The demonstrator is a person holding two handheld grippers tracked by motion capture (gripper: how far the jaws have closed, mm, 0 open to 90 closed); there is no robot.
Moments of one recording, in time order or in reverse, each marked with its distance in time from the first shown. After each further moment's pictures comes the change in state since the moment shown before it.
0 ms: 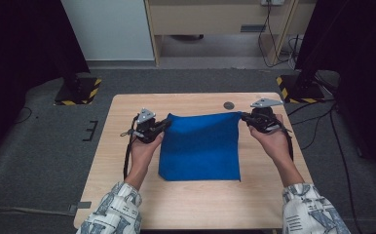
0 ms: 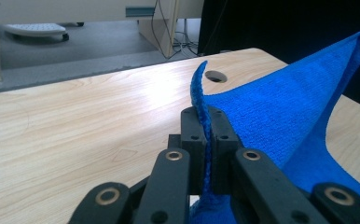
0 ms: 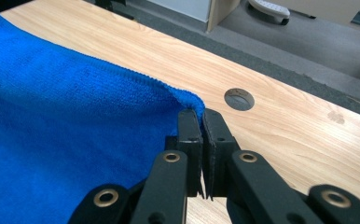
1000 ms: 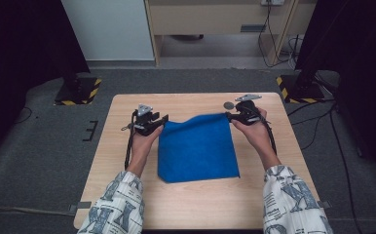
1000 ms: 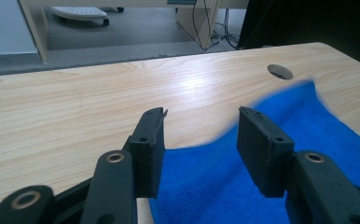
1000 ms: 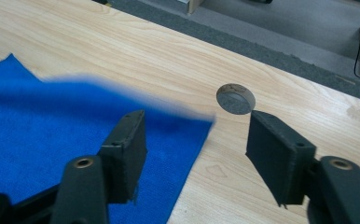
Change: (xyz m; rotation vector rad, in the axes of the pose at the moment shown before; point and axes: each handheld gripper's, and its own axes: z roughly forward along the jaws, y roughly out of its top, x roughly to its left) left arm 0.045 -0.010 0.035 0.038 0.142 -0.045; right arm -0.005 0.003 0.083 0.067 -0.082 0.043
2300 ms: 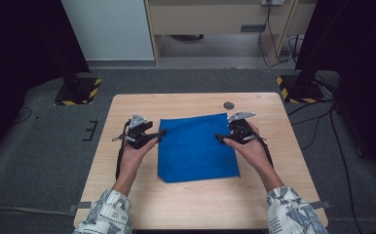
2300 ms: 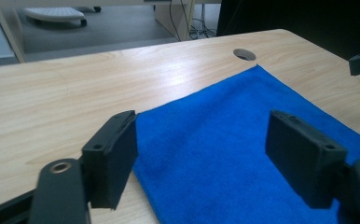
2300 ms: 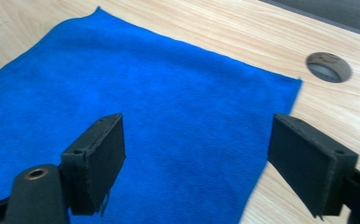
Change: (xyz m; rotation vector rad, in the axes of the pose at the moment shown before) left arm -0.010 -0.019 -0.049 0.008 -0.089 0.038; right arm 0.048 -0.039 -0.019 0.027 0.189 -0.042
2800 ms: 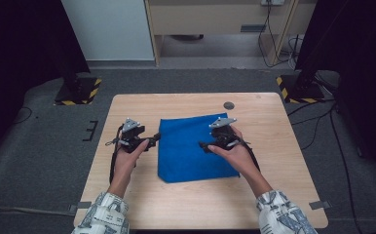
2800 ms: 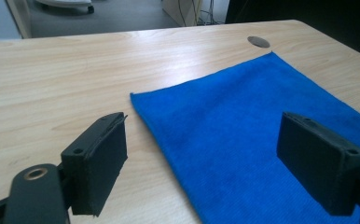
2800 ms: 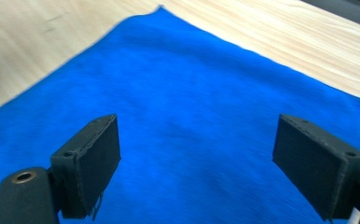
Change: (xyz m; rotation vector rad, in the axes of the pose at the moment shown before) left arm 0.019 -0.018 -0.013 0.031 0.027 -0.031; right arm 0.055 0.008 0.014 0.012 0.088 -0.087
